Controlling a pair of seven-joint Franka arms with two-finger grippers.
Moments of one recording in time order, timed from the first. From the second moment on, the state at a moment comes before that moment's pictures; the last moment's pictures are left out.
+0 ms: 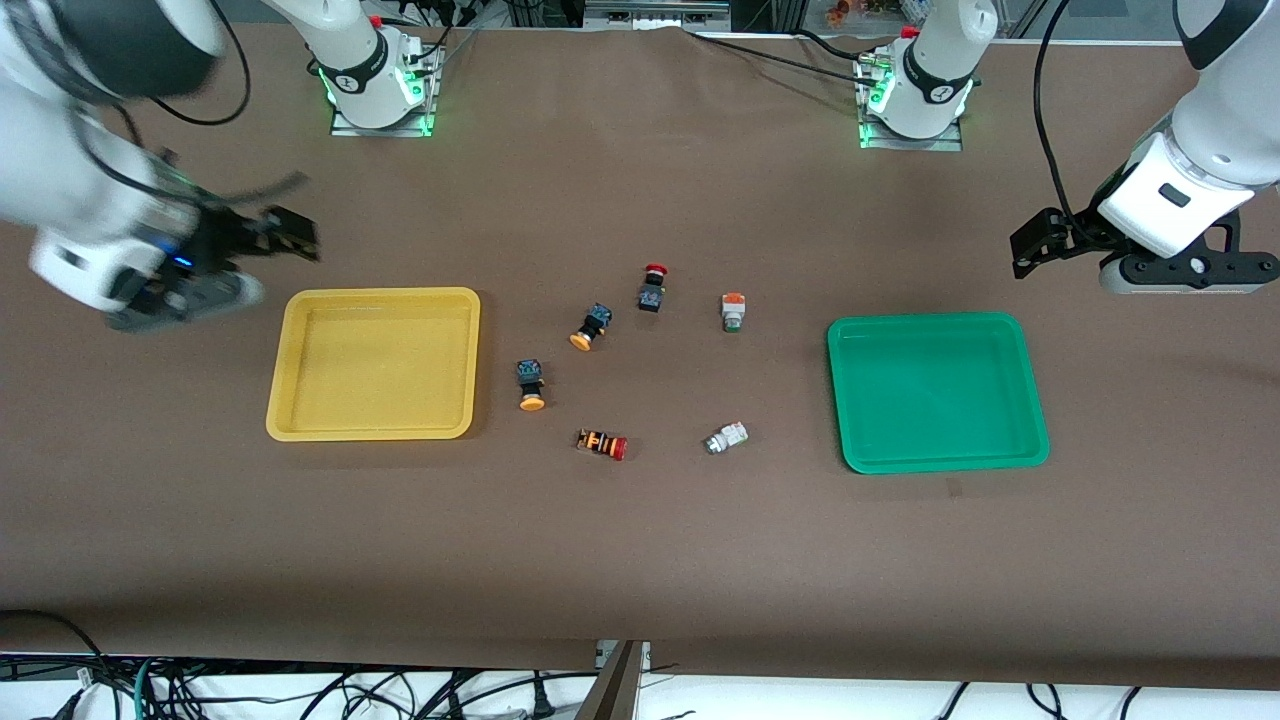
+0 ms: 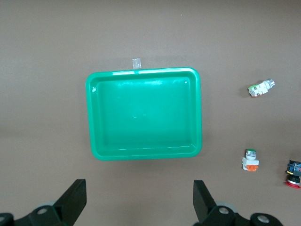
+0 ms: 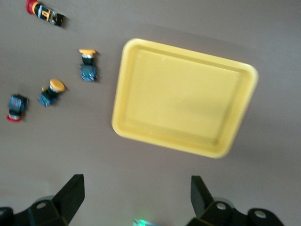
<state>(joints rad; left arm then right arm) -0.07 0.01 -0.06 -1.67 0.02 1.67 -0.15 0.25 0.25 0.01 -1.49 0.07 1.56 0.03</state>
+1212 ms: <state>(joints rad) -0.11 0.14 -0.12 -1.68 0.02 1.57 -0.14 0.52 0.64 0.01 -1.75 0.11 2.37 0.27</state>
